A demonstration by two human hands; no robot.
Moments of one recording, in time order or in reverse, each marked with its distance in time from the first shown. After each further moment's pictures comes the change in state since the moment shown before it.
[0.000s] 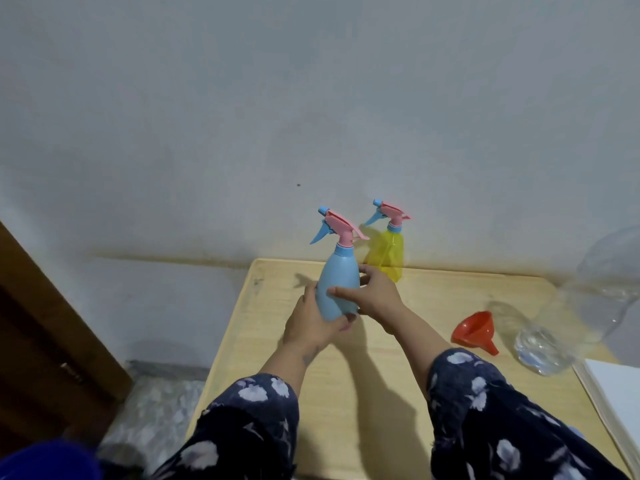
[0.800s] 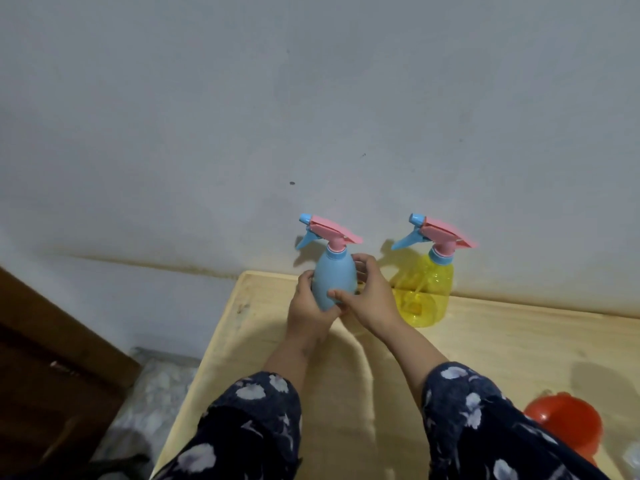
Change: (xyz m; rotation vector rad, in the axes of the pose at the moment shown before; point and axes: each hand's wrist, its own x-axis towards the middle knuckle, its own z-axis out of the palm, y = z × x) left_hand 0.185 -0.039 0.048 -0.236 0.120 -0.015; right_hand 0.179 0.047 0.038 0.012 -0.040 -0.154
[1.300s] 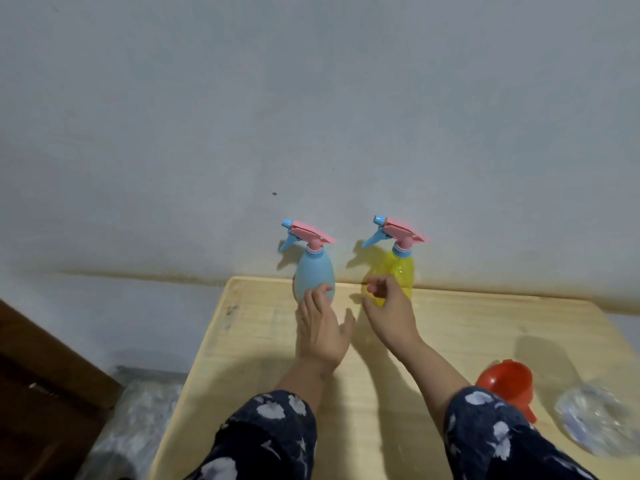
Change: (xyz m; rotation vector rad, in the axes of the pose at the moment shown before) left_hand -0.063 0.023 0.034 0.384 0.099 0.336; right_hand -0.063 -0.002 -0.052 -0.070 0.216 0.047
